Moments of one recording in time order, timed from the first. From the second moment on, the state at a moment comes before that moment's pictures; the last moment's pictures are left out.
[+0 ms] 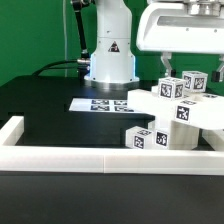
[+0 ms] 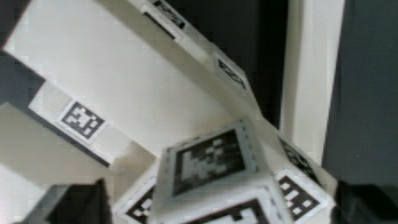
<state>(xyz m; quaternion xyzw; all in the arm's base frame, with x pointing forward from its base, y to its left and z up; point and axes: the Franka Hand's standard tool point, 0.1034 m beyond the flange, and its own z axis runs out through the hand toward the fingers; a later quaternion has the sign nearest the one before) 0.558 0.099 0.119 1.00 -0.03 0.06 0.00</state>
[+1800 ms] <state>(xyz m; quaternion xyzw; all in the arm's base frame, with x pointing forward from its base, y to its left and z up) 0.558 0.104 0.119 0.85 -0.52 0.05 -0.04</state>
